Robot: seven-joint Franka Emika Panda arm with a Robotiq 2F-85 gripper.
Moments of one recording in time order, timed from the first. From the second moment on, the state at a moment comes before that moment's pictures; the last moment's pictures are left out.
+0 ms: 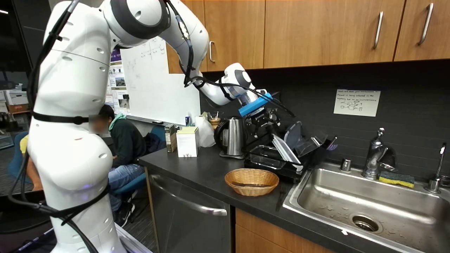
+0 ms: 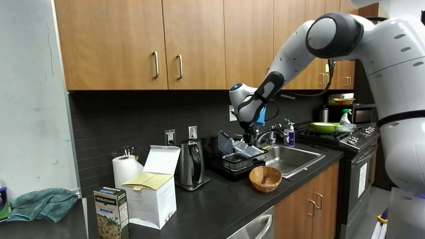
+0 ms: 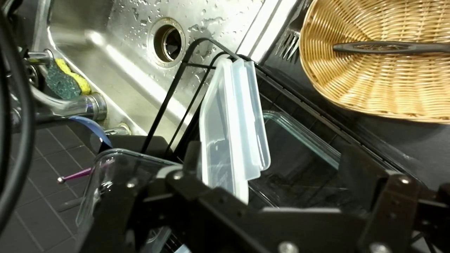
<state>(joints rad) -0.12 0.27 -0.15 -1.92 -0.66 2.36 -0.25</state>
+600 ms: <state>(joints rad) -0.12 0.31 -0.15 -1.87 -0.63 2.37 -0.24</state>
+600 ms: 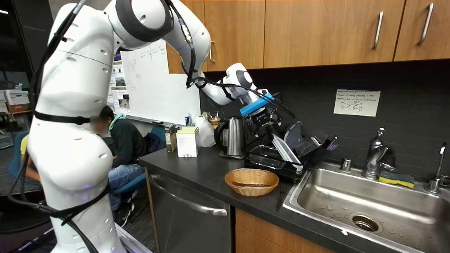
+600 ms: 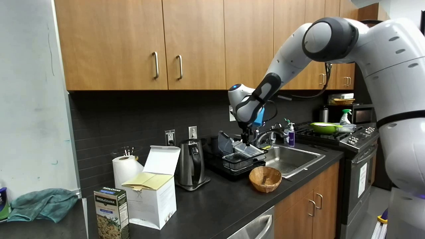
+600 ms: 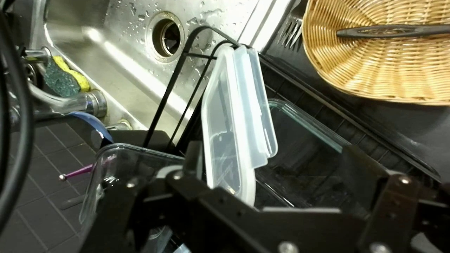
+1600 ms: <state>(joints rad) -0.12 0.46 -0.16 -1.70 -0.60 2.36 -0.21</state>
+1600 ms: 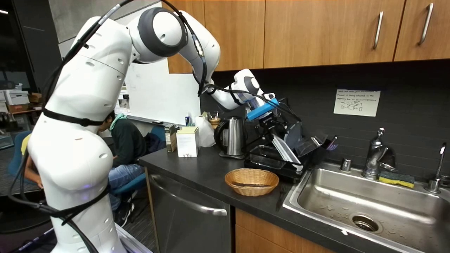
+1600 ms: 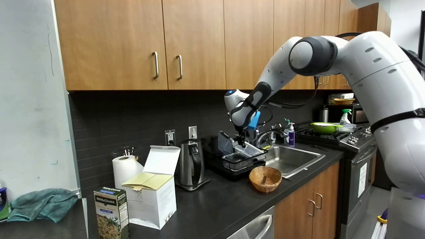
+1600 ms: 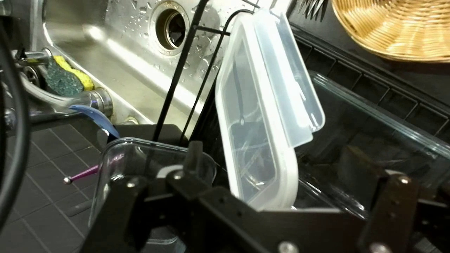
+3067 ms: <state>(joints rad) -0.10 0.47 -0.18 -1.68 -0.69 2.34 -0.14</state>
